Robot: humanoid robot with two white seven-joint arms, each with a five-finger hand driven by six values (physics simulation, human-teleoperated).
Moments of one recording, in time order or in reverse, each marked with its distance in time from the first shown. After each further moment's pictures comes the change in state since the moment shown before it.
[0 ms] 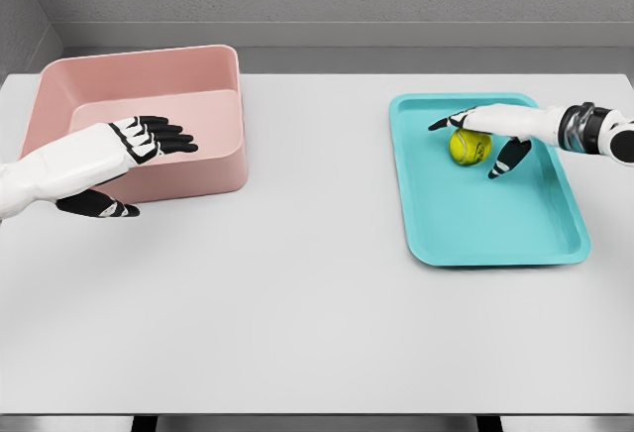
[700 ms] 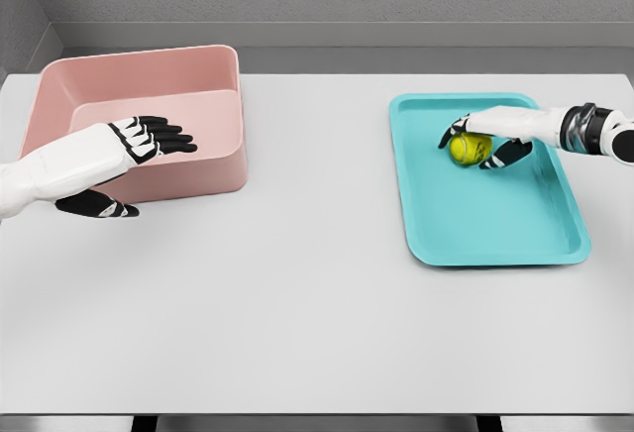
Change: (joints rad) left arm 0.002 0.001 0.001 0.000 0.001 0.000 0.000; right arm 0.003 -0.001 -0.008 0.002 -0.001 0.003 0.023
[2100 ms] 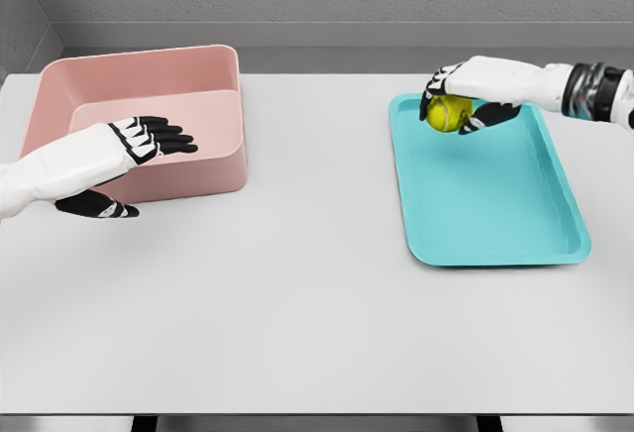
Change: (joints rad) left arm 0.002 0.003 0.001 -0.006 0.001 0.000 0.000; right arm -0.008 -0.097 -0.070 -0.372 -0.040 -0.004 -0.014
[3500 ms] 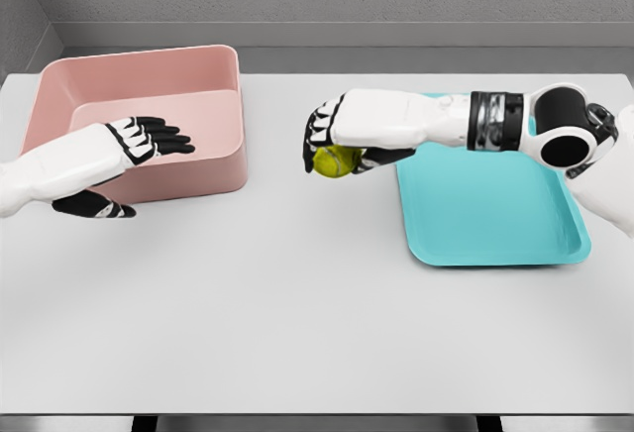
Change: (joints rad) left arm 0.002 0.011 0.000 0.000 -0.001 0.000 0.000; right arm 0.054 0.104 0.023 -0.356 -0.008 0.000 -0.010
